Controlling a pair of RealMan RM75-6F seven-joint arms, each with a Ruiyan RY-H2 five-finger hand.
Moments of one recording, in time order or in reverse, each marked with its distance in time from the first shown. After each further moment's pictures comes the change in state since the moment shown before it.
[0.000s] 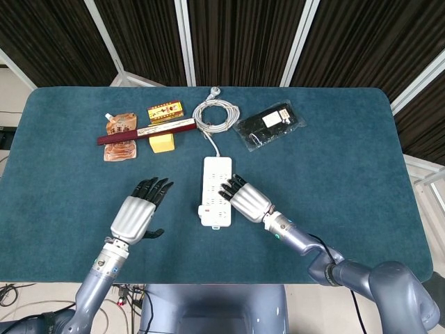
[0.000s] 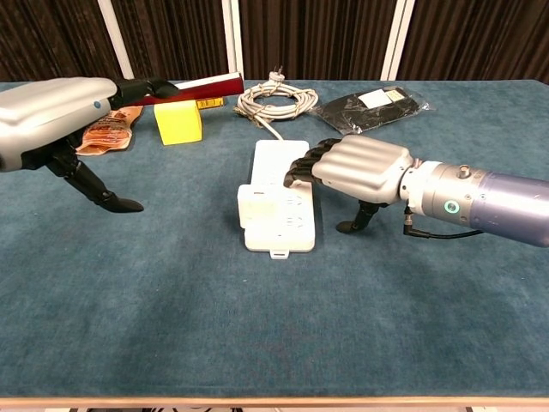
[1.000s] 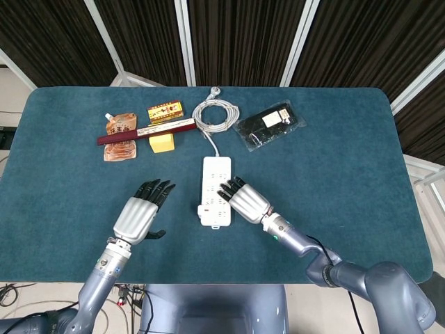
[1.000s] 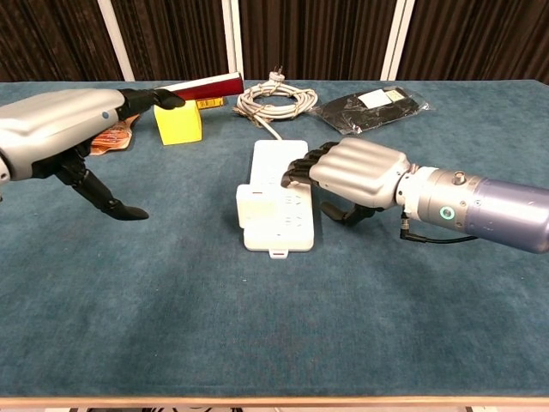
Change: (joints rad) left arm -0.031 -0.018 0.026 0.029 -0.020 0.005 -0.020; right arm 0.004 -0.027 -0.020 0.014 0.026 -0.001 -0.011
